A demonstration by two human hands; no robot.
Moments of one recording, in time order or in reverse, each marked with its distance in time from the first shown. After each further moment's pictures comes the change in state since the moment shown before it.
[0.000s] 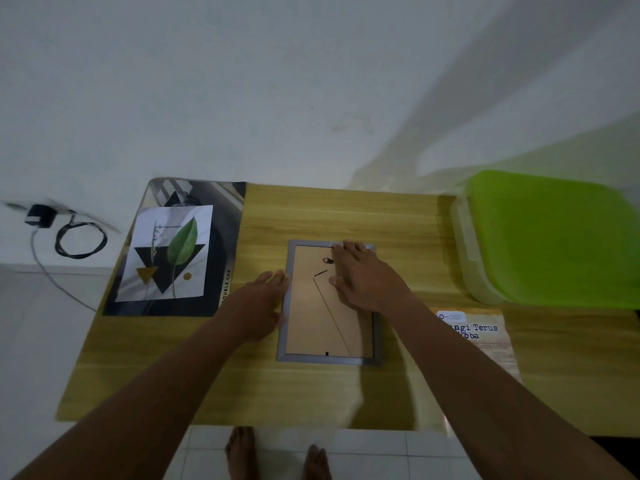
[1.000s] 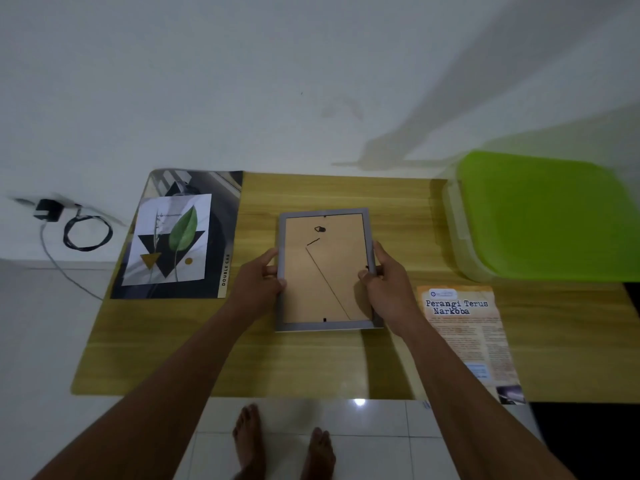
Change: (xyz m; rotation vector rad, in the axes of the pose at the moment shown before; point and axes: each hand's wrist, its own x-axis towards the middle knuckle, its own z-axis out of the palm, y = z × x) left_hand -0.019 0.031 -0.001 -1.042 0.293 -0.231; right_hand -0.066 -0.012 0.011 1.065 0.250 0.590
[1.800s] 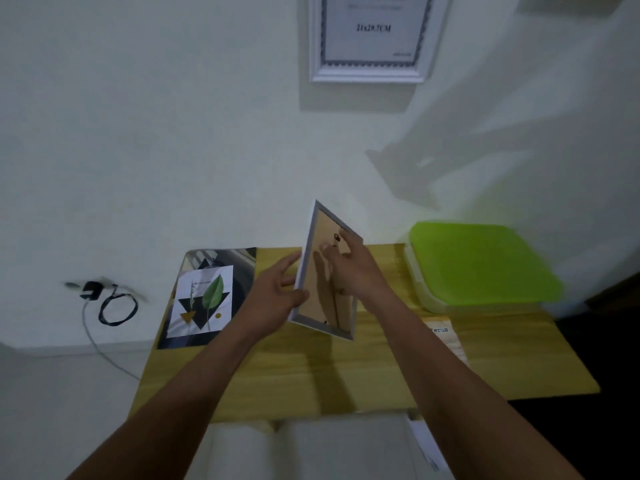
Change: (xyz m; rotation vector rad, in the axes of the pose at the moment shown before) left_hand -0.125 0.128 -0.044 -0.061 -0.093 0.359; right_hand -0.110 -0.164 -0.014 -0.007 0.049 -0.259
